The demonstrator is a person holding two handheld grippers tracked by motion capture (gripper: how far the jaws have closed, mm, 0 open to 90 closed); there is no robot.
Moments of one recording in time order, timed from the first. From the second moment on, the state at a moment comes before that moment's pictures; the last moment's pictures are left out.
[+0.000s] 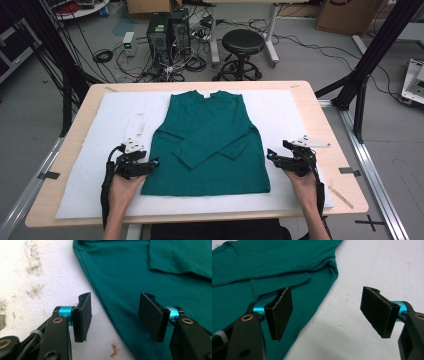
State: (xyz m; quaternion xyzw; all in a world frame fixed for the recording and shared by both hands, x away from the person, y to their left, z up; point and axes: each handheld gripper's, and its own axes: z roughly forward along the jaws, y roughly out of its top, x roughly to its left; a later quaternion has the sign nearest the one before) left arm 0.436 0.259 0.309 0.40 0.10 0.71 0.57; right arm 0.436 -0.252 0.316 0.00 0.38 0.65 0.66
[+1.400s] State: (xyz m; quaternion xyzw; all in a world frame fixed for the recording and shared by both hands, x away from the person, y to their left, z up) left arm 0.440 0.252 0.305 0.42 0.05 0.71 0.57; right arm 0.447 -0.220 0.320 0.05 0.45 0.58 0.68
